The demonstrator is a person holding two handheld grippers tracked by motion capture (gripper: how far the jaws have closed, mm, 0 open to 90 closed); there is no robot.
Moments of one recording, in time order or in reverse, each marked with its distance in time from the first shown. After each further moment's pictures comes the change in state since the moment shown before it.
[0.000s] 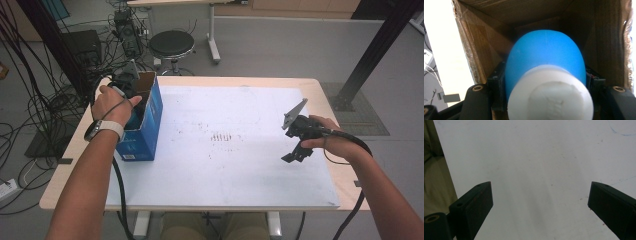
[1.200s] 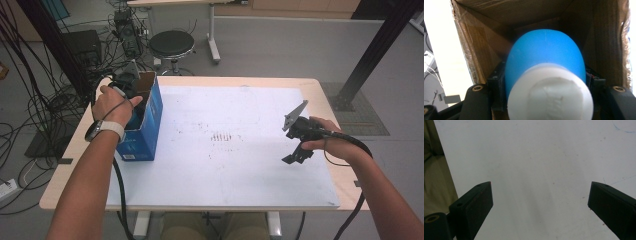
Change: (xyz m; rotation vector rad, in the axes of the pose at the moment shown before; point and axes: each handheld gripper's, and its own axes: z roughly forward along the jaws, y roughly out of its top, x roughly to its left) left arm -0.002 0.000 0.000 -0.003 0.006 0.010; right arm 0.002 -0.003 0.003 0.002 0.004 0.005
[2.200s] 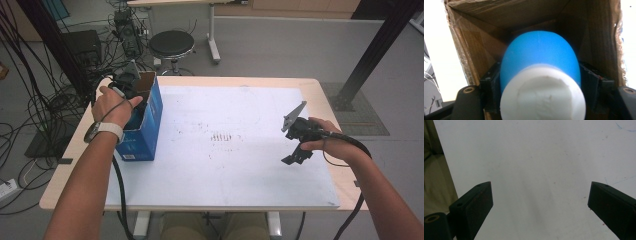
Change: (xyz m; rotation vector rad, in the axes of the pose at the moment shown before) left arm 0.001 -0.001 0.000 -0.025 -0.024 0.027; right arm 0.001 0.000 0.002 0.007 0.001 0.000
